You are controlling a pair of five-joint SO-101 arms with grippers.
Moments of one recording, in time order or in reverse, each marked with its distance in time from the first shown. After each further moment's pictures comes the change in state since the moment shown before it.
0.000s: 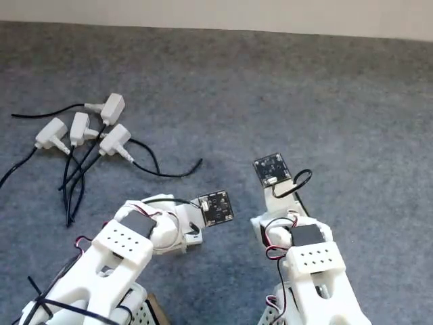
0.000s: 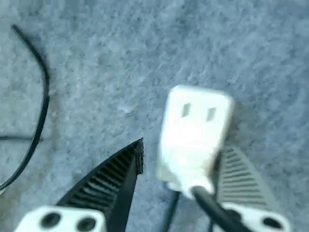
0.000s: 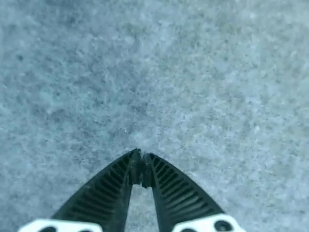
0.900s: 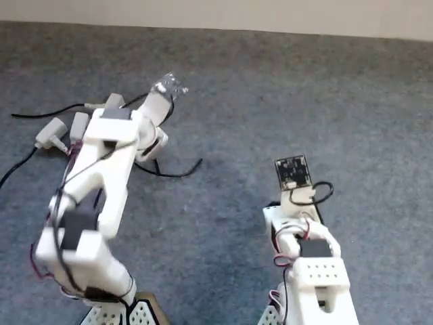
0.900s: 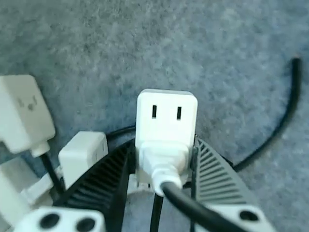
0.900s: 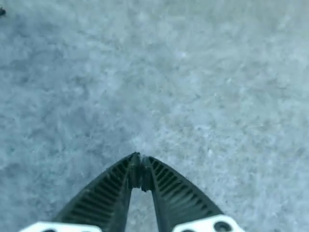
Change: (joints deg) left arm -23.6 54.2 -60.7 7.6 10.5; right arm 7.6 -9.0 9.7 -14.3 -0.2
